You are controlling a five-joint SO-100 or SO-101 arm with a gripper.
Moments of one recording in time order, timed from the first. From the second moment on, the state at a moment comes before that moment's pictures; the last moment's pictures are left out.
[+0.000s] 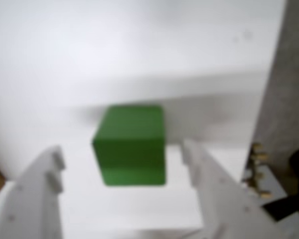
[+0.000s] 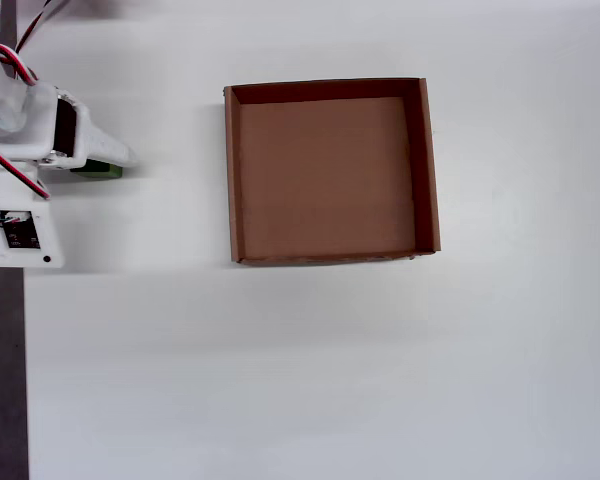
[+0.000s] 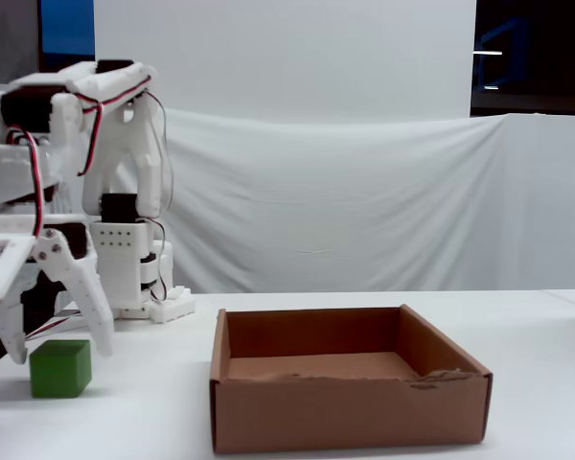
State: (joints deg) arm 11.0 100.2 123.0 49.7 -80.1
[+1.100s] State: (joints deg) arm 10.3 102.9 131.8 44.7 -80.2
